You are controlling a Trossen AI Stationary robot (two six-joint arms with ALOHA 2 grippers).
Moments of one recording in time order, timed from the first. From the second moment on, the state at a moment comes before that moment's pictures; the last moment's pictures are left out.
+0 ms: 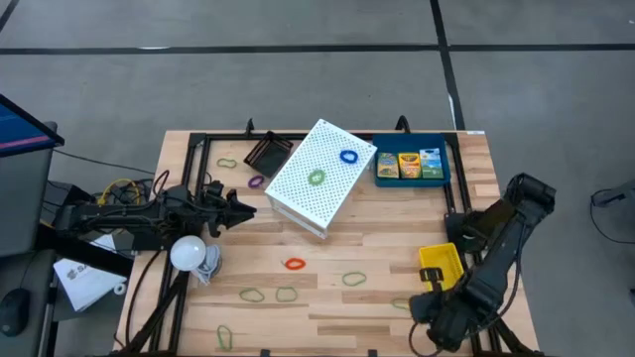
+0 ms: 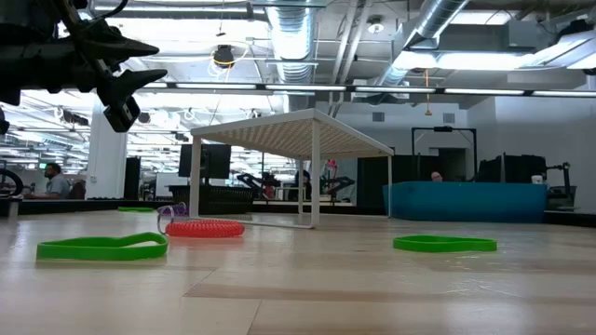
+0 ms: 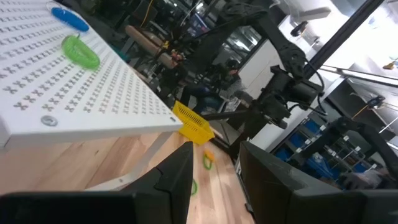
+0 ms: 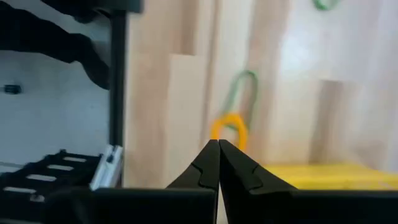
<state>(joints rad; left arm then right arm) 0.11 0.30 0.01 0.37 0.14 -0.69 0.95 1.58 1.34 -1.12 0.11 0.85</state>
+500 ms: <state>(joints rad) 0.11 0.34 0.01 0.38 0.14 -0.70 0.92 1.64 1.32 -1.10 0.06 0.95</state>
